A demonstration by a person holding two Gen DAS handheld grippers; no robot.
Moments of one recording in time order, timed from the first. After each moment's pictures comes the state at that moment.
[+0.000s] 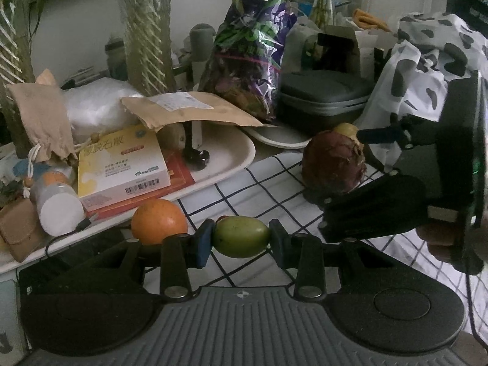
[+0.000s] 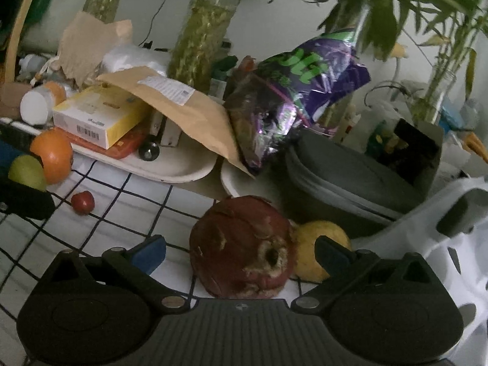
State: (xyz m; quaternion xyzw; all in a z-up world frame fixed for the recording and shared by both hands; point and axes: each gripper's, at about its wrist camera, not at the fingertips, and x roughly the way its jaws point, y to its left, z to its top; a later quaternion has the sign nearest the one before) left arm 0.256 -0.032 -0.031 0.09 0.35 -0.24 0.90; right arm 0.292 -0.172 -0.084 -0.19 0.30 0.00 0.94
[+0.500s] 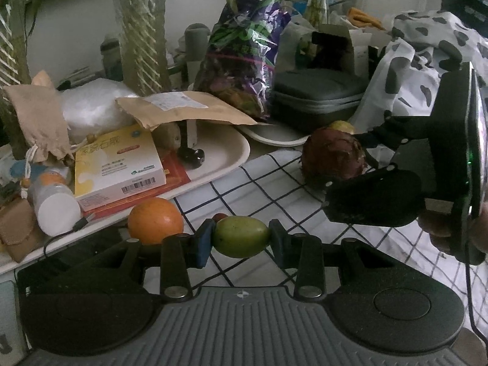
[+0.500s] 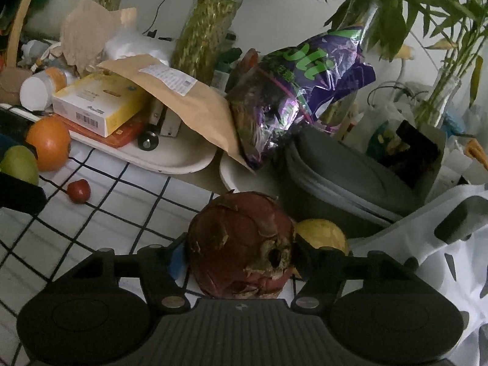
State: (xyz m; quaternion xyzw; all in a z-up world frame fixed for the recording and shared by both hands) left arm 0.252 -0.030 -0.029 0.09 0.35 -0.25 0.90; right arm 0.289 -0.175 -0.080 -0.19 0.31 0.00 0.93
